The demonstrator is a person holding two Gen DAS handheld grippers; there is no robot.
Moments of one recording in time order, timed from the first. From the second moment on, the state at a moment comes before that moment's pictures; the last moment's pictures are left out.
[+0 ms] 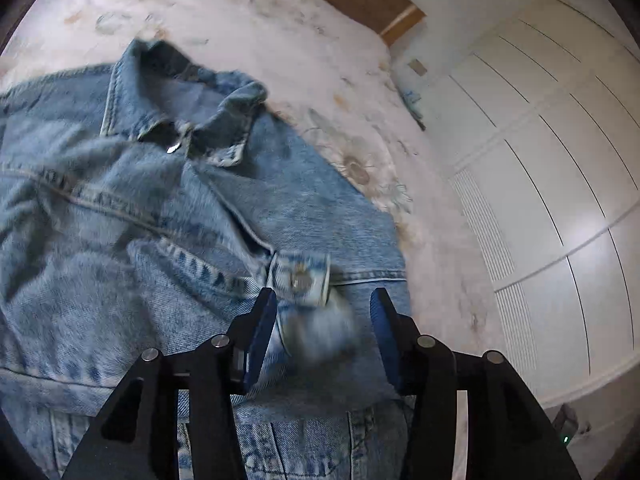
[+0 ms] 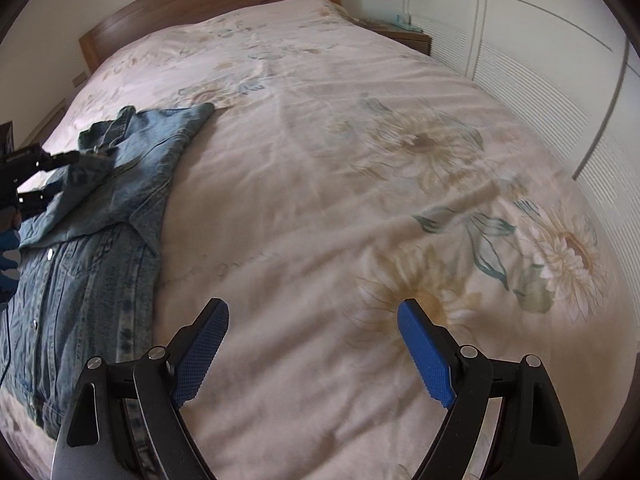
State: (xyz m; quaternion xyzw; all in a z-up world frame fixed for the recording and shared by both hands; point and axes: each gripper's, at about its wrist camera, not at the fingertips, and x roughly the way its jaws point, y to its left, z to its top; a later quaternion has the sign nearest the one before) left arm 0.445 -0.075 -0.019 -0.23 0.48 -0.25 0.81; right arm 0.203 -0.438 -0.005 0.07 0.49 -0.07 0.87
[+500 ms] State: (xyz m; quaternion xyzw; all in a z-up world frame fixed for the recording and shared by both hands) left arm 0.430 0.094 -0.005 -0.14 0.45 -0.12 0.88; right arm 0.329 -0.238 0.019 -0.02 0.46 0.11 0.88
